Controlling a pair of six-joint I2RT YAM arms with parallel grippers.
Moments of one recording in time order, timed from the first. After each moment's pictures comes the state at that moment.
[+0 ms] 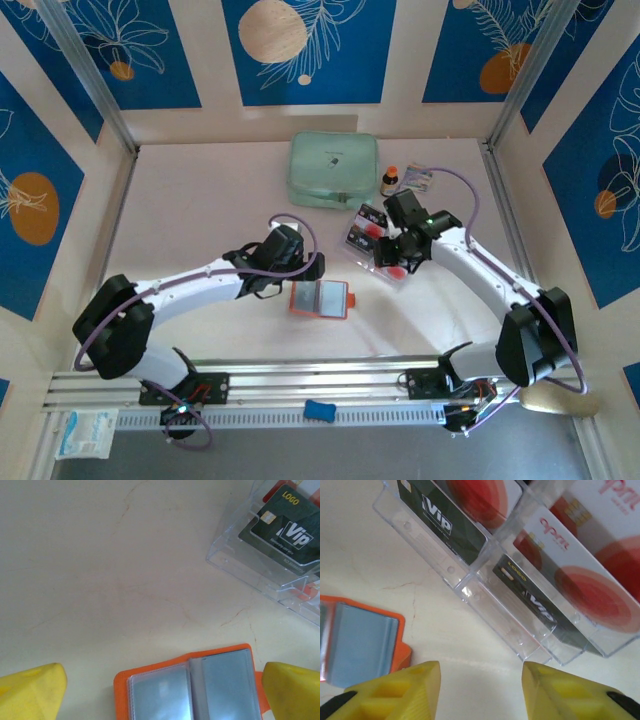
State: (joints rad) left arm -0.82 1.46 0.87 -0.28 -0.13 -0.68; right arm 0.45 1.38 1.05 -0.90 0.02 0.28
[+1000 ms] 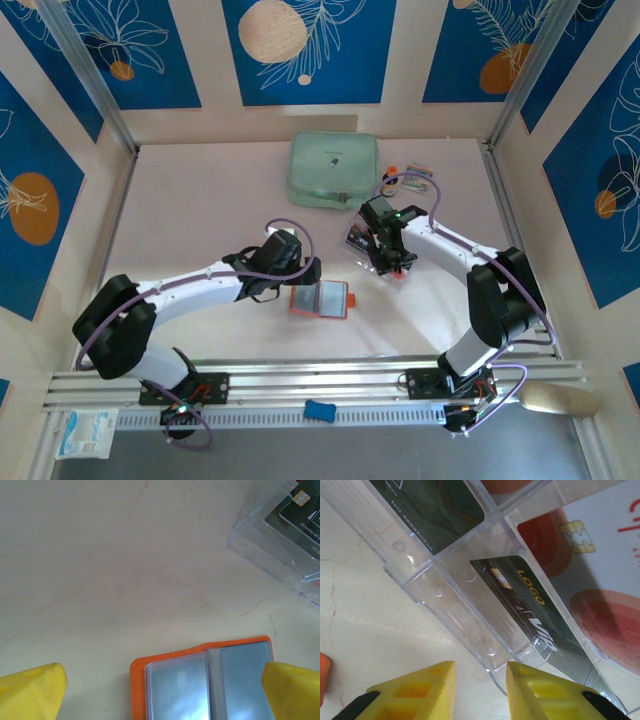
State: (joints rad) left arm -0.81 1.46 0.83 -0.28 -0.13 -0.71; right arm 0.51 1.60 1.09 -0.95 0.17 0.19
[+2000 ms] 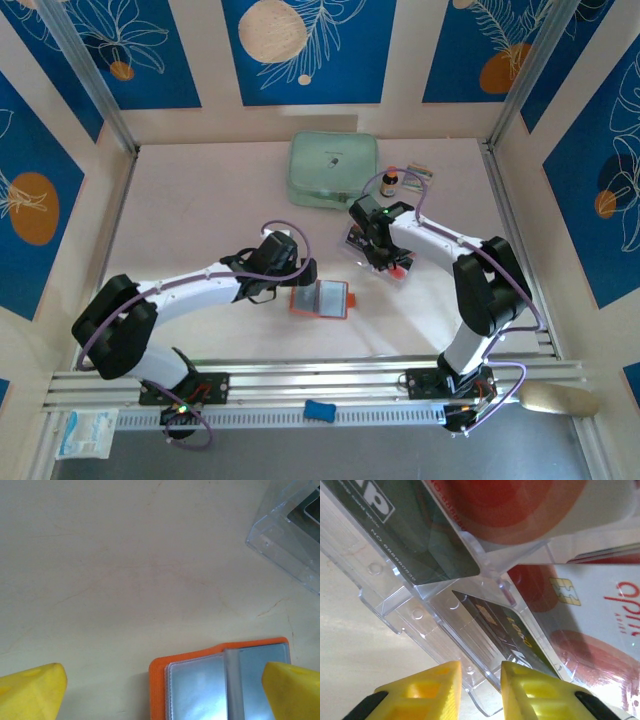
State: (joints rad) left arm -0.79 1.46 0.79 -0.26 -0.12 -0.71; right arm 0.54 1.69 1.16 -0.97 0.30 0.16
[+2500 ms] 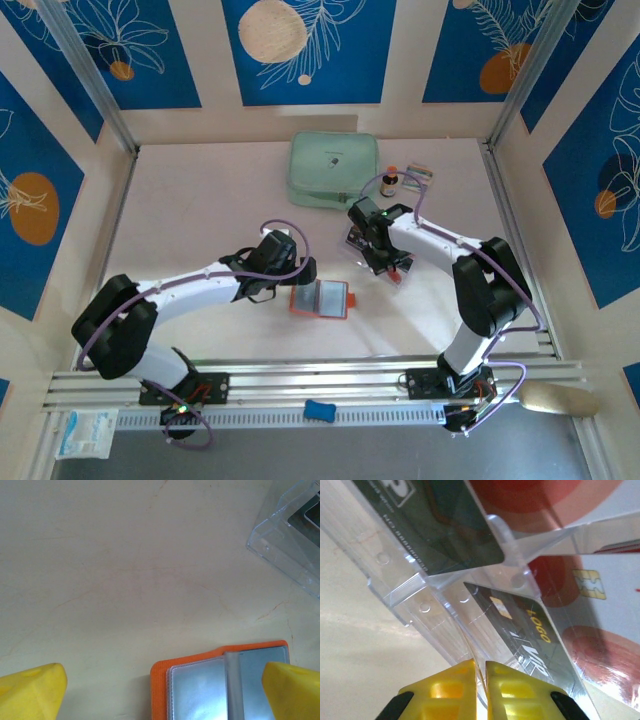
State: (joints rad) left arm -0.78 1.46 0.79 -0.25 -0.12 -0.71; right arm 0.56 1.69 1.15 -0.97 0.29 0.14
